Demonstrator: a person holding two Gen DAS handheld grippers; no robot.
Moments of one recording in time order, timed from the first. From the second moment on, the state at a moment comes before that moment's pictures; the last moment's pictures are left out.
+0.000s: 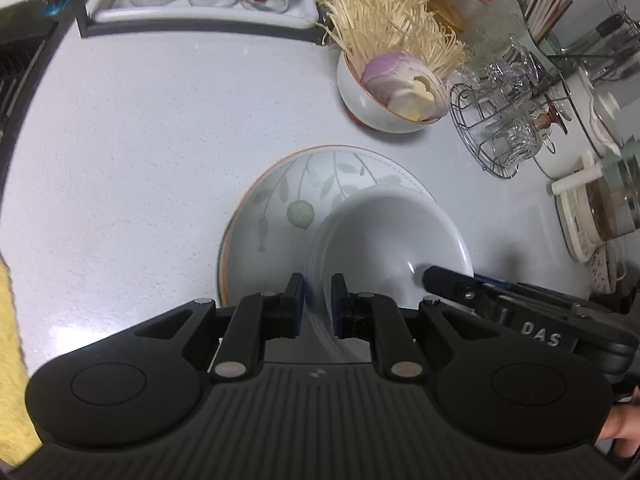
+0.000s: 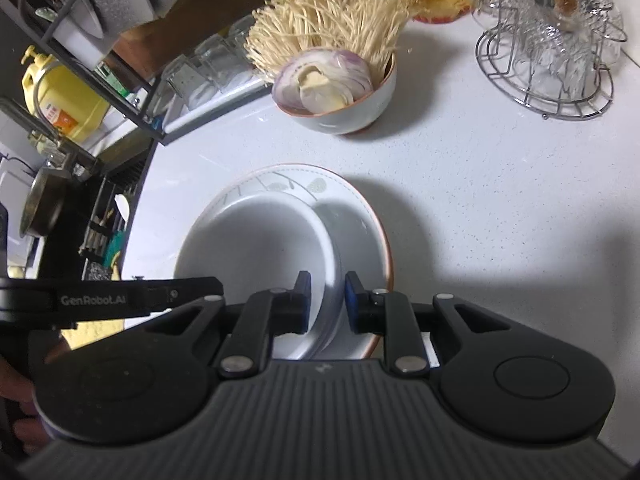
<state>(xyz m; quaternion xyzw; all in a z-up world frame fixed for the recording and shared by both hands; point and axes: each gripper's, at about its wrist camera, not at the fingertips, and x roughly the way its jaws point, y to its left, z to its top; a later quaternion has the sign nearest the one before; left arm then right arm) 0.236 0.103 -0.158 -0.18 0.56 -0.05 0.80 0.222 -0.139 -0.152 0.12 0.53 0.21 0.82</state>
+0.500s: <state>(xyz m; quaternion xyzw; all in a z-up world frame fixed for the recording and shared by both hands) 0.183 0.070 -0.065 -0.14 0.47 -0.05 0.87 0.173 -0.171 -0.077 0.11 0.41 0.23 0.88</state>
